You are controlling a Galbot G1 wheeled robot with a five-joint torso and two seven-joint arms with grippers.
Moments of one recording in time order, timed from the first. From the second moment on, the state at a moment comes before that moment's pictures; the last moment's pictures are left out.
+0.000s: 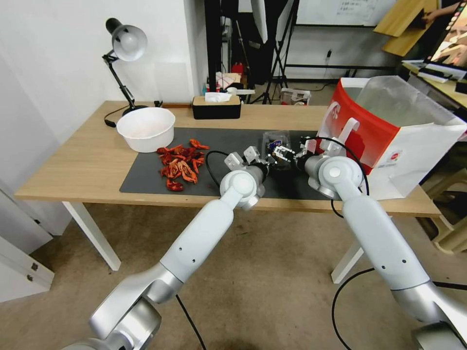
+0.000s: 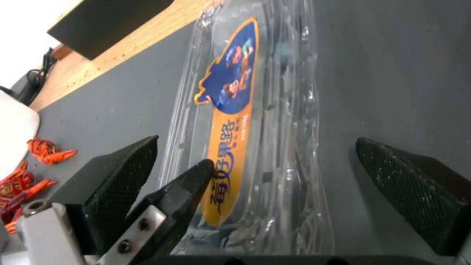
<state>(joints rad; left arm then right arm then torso) 0.49 -1.54 0.14 -1.33 -1.48 0.16 -0.51 -0.58 1.13 0.17 1.55 1.35 -0.62 0.55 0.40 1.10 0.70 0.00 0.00</state>
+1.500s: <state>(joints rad) 0.49 -1.53 0.14 -1.35 -1.49 0.16 -0.50 -0.49 1.17 0.17 1.38 1.41 -0.70 0.47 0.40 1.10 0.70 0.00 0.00</state>
